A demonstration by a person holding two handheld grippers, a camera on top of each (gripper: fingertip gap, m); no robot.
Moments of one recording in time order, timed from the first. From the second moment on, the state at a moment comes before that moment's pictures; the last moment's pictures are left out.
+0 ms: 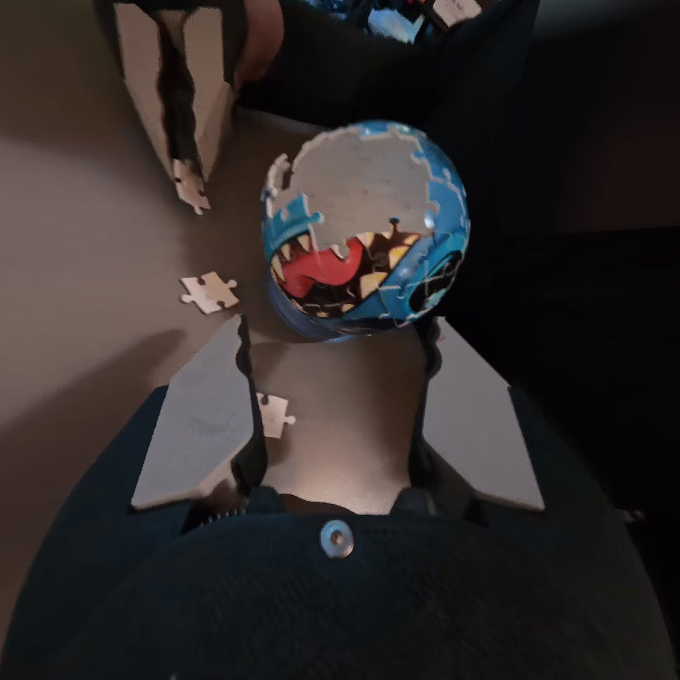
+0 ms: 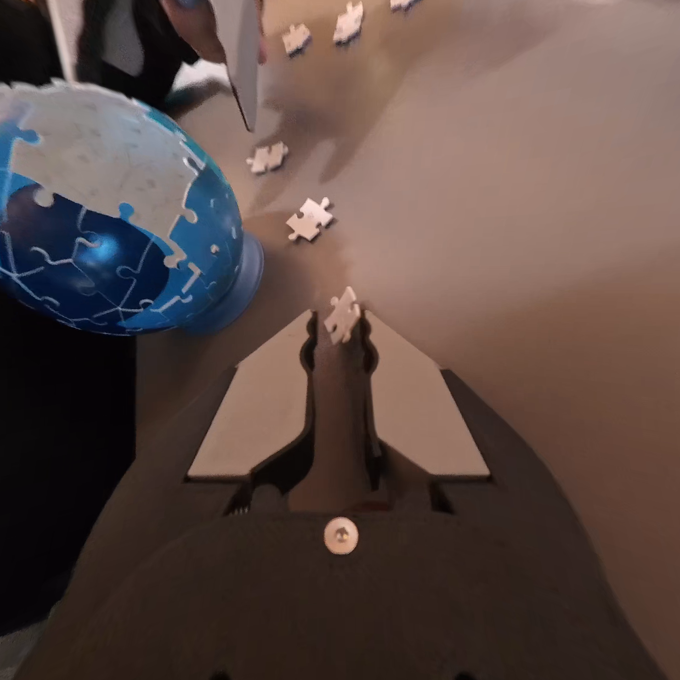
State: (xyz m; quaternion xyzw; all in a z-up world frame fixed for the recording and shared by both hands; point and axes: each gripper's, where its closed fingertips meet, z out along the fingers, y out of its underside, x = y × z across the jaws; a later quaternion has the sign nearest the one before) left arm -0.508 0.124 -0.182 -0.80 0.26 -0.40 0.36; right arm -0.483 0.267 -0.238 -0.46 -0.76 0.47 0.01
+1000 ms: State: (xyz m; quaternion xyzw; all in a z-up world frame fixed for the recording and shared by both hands) left arm -0.480 0.110 -0.183 -0.80 0.29 -0.13 0.51; right arm -0.441 0.178 -0.208 -0.29 -0.83 0.47 0.11
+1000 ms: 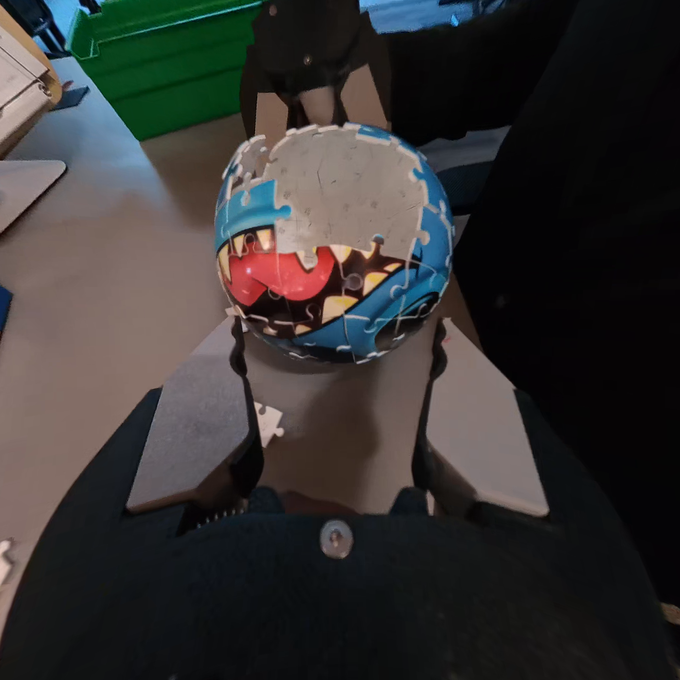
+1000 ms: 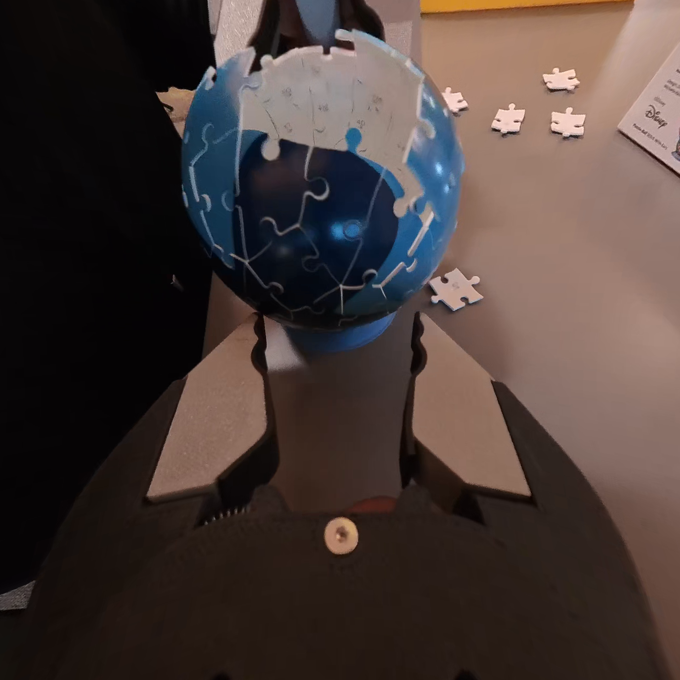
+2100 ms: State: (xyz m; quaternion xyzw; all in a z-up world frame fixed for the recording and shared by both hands) left arm -0.472 0.125 -0.190 -0.80 0.27 -0.23 0.47; right arm -0.444 0.179 -0.191 -0.28 -0.78 0.56 0.02
